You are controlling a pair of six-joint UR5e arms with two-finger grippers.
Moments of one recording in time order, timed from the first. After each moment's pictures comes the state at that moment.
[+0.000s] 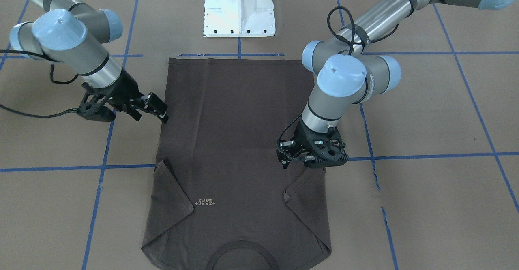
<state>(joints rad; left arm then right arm) -0.76 -2.26 -1.46 -1.99 -1.94 -1.29 0.67 -1.25 1.80 -1.10 1.98 1.54</state>
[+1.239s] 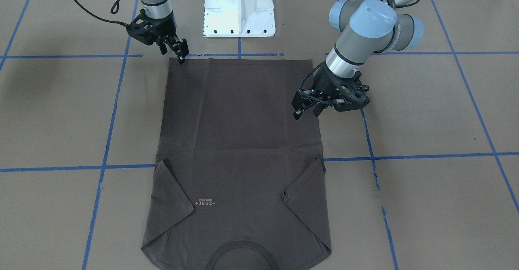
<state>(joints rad) -0.70 -2.04 -1.71 -2.02 -1.98 -1.51 0.16 -1.43 2.07 -1.44 1.54 2.10</state>
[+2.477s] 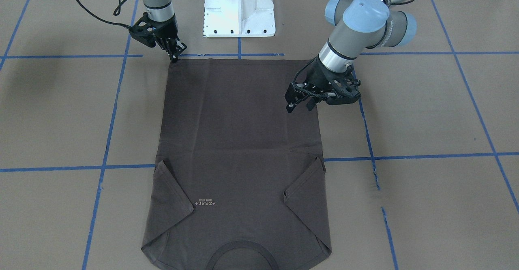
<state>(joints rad) -0.65 -2.03 -1.78 -2.01 -1.97 -1.53 0.17 -1.42 2.07 -1.44 1.55 2.09</state>
